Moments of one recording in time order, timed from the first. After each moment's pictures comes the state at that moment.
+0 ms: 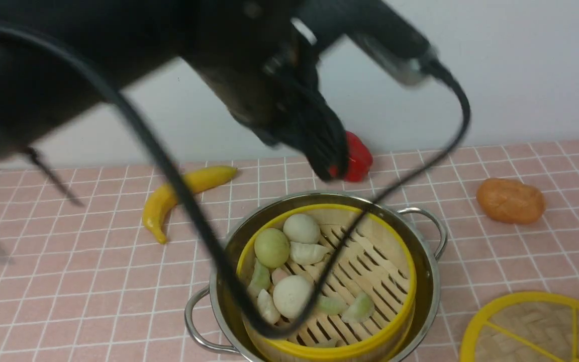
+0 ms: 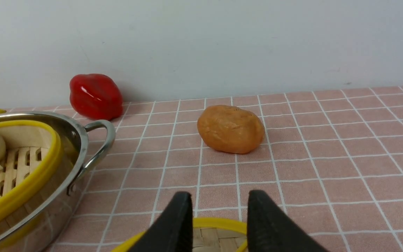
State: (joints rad) right arm 0.11 0.00 0.01 -0.15 0.33 0.36; left arm -0.80 1.55 -1.75 0.51 1.22 -0.05
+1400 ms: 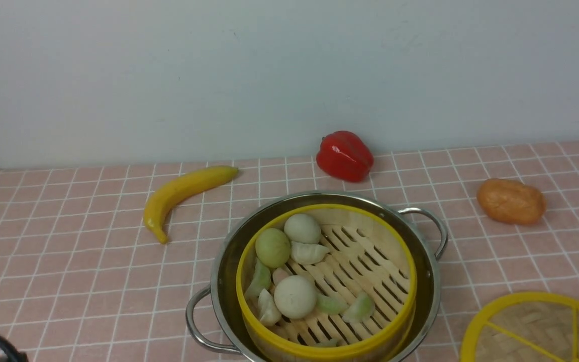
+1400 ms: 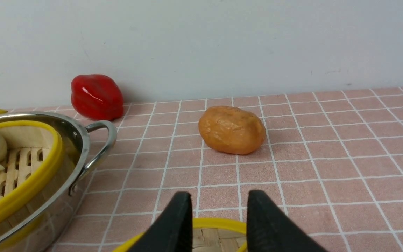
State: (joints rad) right arm 0.11 0.00 0.01 -0.15 0.33 0.36; left arm -0.03 0.34 -0.23 0.18 0.26 -0.06
